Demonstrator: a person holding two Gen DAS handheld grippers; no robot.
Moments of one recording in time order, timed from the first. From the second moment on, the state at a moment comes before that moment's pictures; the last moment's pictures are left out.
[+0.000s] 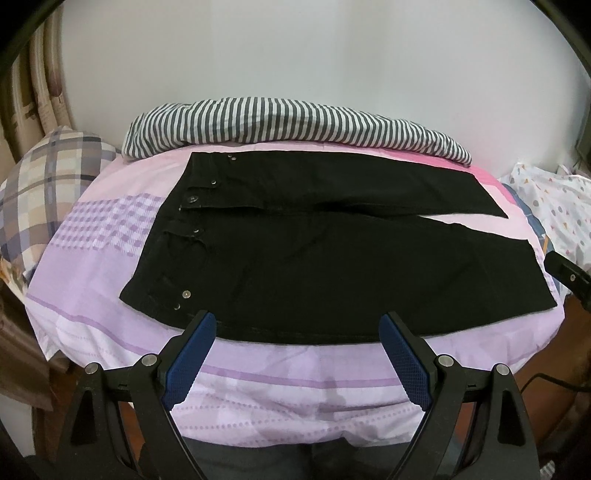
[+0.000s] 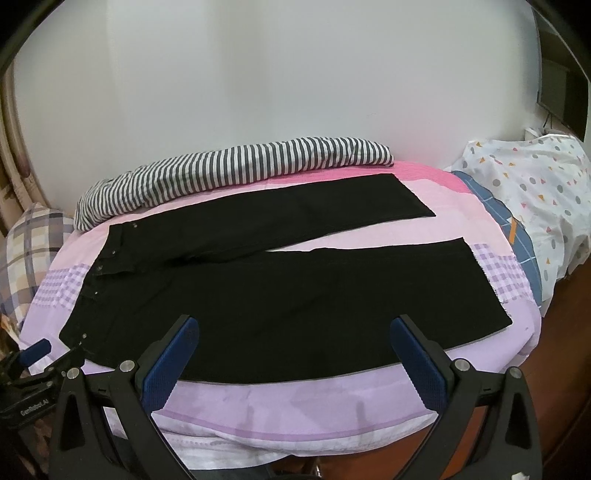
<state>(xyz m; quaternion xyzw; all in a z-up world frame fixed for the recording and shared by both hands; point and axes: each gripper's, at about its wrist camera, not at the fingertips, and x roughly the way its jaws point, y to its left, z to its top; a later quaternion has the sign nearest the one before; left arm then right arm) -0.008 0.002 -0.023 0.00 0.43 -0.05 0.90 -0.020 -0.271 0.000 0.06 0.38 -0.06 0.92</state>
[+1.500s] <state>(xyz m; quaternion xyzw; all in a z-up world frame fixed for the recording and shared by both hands) -0.006 0.006 -0.032 0.00 0.45 -0.02 0.89 -0.019 -0.265 -0.003 0.07 0.38 -0.06 0.92</state>
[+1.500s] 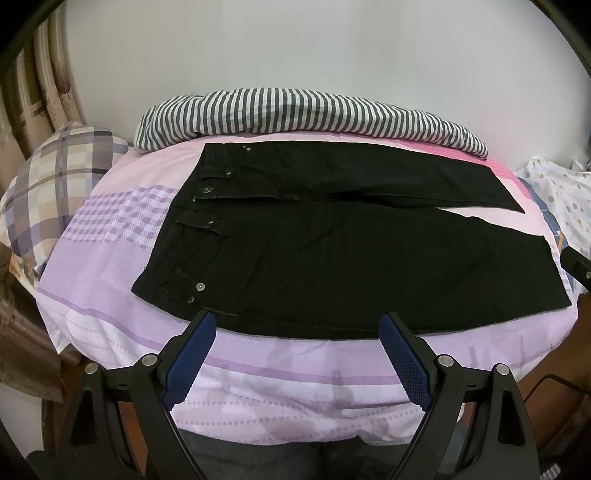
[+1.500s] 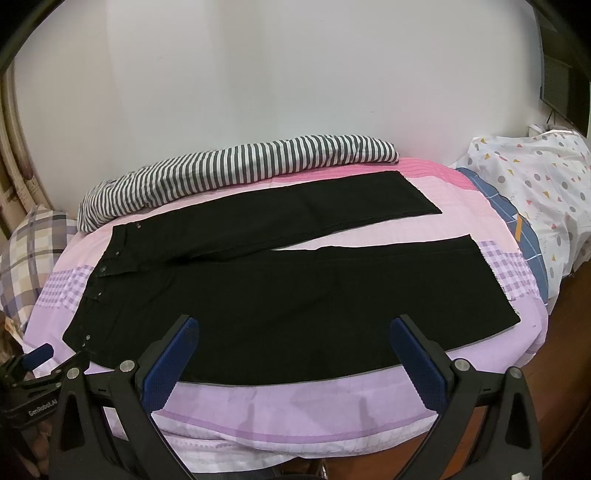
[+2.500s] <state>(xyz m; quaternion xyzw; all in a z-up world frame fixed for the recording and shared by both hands) 0.103 0.085 -0.026 -0.07 0.45 0.00 0.89 0.041 -0.275 -0.013 0.10 0.40 -0.01 0.91</state>
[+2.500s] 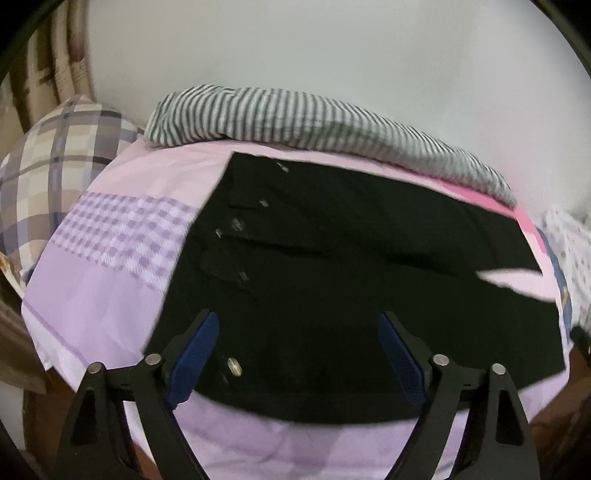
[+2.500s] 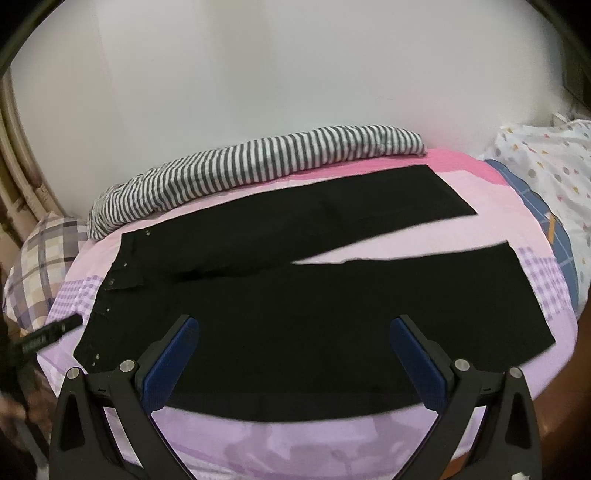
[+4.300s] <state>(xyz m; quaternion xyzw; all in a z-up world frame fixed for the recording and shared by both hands) 0.366 0.217 -0.089 -0.35 0.41 -0.14 0.83 0.381 -0.230 -0.096 -0.05 0.52 0.24 0.82</state>
